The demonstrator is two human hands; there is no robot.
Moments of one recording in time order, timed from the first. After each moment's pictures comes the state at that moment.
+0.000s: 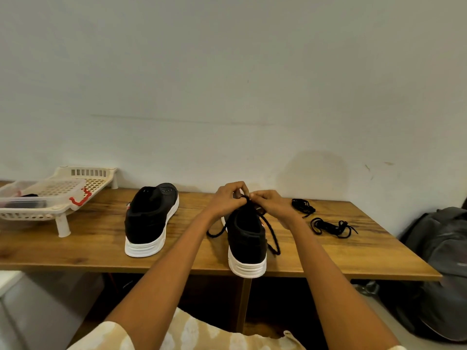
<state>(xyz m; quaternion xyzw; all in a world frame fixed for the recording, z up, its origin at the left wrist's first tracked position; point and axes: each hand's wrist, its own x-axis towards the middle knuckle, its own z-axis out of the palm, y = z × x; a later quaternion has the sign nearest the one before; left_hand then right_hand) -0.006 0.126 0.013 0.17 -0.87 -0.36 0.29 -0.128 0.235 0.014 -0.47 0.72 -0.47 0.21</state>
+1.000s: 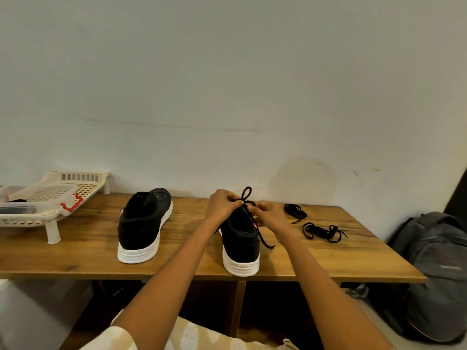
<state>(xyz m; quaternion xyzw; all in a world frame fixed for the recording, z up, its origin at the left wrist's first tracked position) -0.023 0.131 0.006 0.28 -0.82 -0.37 0.35 -0.119 0.248 0.000 -0.39 0.72 -0.54 0.19</state>
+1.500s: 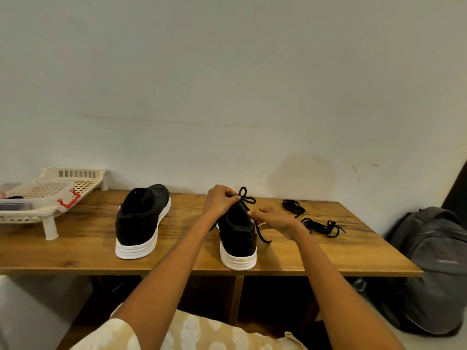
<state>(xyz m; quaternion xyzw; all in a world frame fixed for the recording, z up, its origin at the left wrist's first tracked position) -0.024 0.130 0.008 0.28 -0.83 -0.34 0.34 -0.126 0.268 0.009 -0.43 0.74 -0.42 0.32</state>
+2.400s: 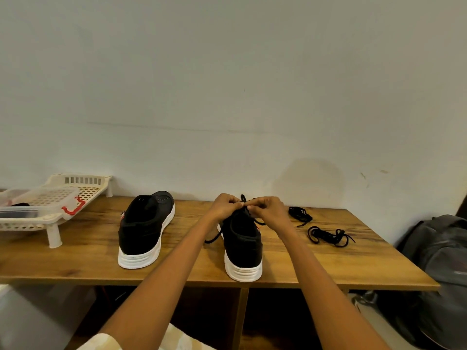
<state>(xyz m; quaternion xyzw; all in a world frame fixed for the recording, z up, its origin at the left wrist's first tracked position) -0.026 0.118 0.013 0.25 -0.84 -0.43 0.23 -0.126 0.235 0.012 -0.45 0.73 -0.51 0.09</state>
